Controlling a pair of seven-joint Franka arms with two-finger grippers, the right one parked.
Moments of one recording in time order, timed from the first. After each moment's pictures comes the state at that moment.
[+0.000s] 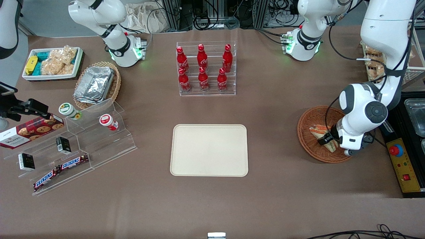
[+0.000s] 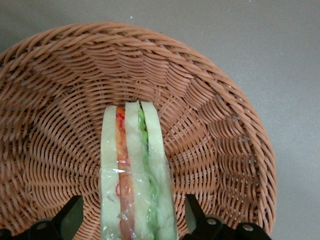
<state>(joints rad) 0.08 0.36 -0.07 -2.13 0.08 2.46 -0.64</state>
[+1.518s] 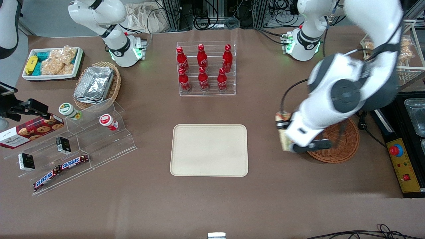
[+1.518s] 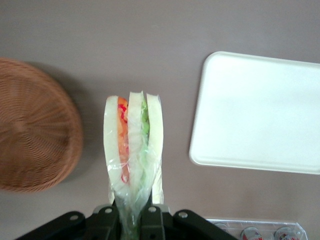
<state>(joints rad) -0.08 0.46 -0.44 -1.40 0.11 1.76 -0.55</state>
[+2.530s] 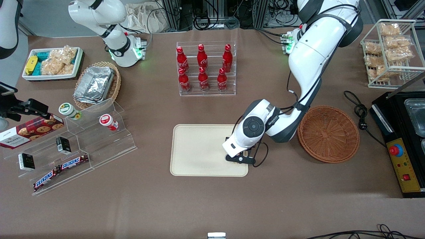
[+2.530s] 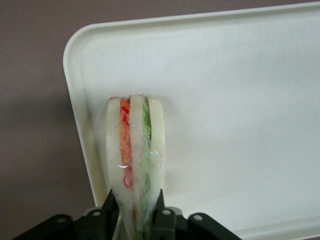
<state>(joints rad) -0.29 0.84 -0.39 -1.40 0.21 2.20 -0.55</state>
